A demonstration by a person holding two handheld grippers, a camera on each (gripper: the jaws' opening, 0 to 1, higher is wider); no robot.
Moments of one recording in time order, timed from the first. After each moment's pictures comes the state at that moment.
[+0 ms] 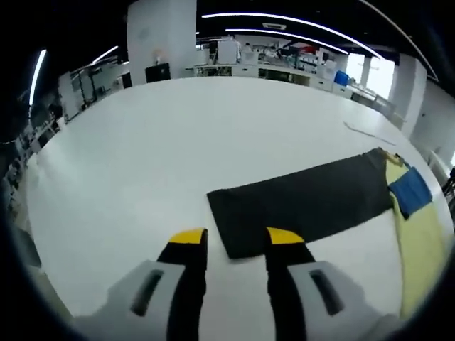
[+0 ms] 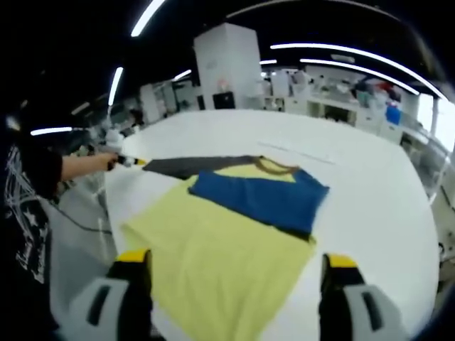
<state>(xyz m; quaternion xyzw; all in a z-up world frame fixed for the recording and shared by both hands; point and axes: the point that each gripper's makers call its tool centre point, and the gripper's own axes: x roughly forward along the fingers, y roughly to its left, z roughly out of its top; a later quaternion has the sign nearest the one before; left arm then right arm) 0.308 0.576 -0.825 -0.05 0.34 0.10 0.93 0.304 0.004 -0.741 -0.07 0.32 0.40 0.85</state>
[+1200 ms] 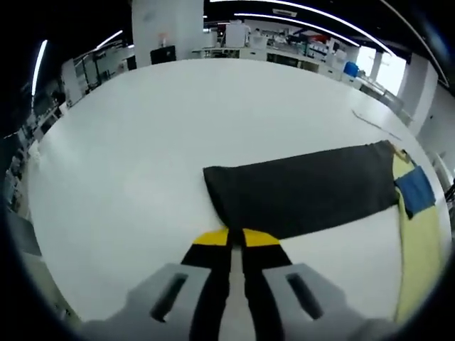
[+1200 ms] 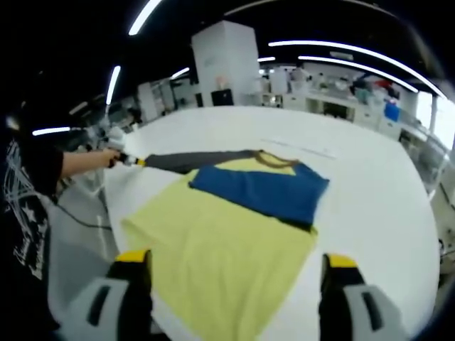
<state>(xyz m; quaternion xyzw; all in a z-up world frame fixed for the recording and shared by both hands) 0.301 0.561 -0.836 -0.06 0.39 0.11 0.91 0.298 -0.003 -0.751 -0.07 0.33 0.39 0.85</state>
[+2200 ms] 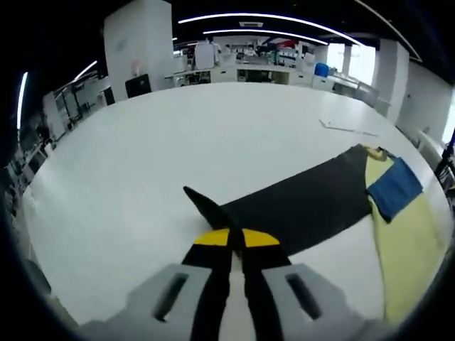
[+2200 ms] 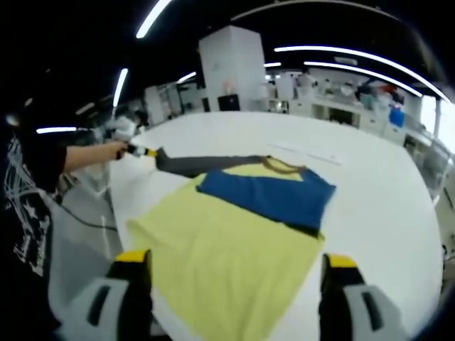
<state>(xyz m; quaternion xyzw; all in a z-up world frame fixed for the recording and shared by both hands) 0.344 0.520 -0.785 -0.01 0.34 0.05 0.94 0.291 0.007 -0.747 -0.07 0.32 0.41 0.85</state>
